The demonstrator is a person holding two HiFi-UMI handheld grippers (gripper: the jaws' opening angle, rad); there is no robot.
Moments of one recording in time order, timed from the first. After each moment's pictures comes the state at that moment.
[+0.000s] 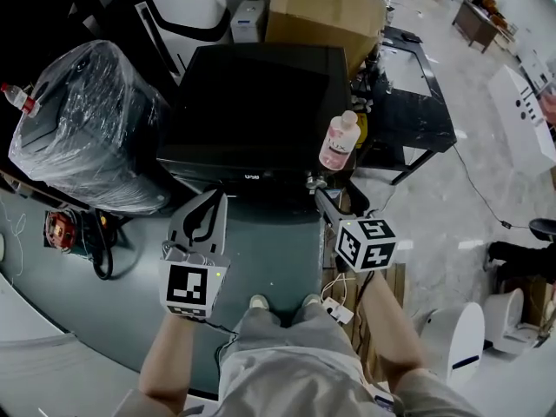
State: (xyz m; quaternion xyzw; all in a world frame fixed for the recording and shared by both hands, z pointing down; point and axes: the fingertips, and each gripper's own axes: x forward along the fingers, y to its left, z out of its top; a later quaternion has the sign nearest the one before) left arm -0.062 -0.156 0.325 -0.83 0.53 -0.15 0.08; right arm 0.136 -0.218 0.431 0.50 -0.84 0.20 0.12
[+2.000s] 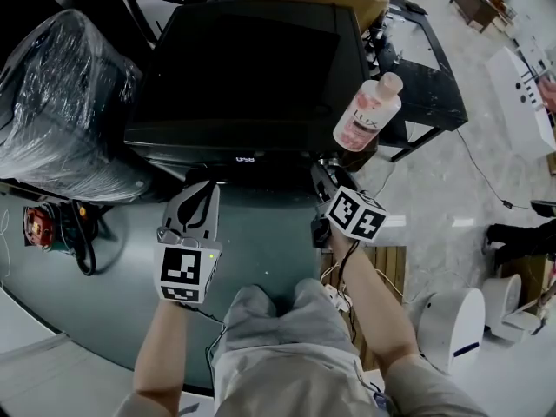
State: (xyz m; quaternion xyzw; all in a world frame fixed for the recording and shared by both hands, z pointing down) left arm -0.093 -0.210 0.493 -0.83 0.52 -0.19 0.00; right arm 0.134 -0.289 0.606 0.57 -0.74 0.35 0.02
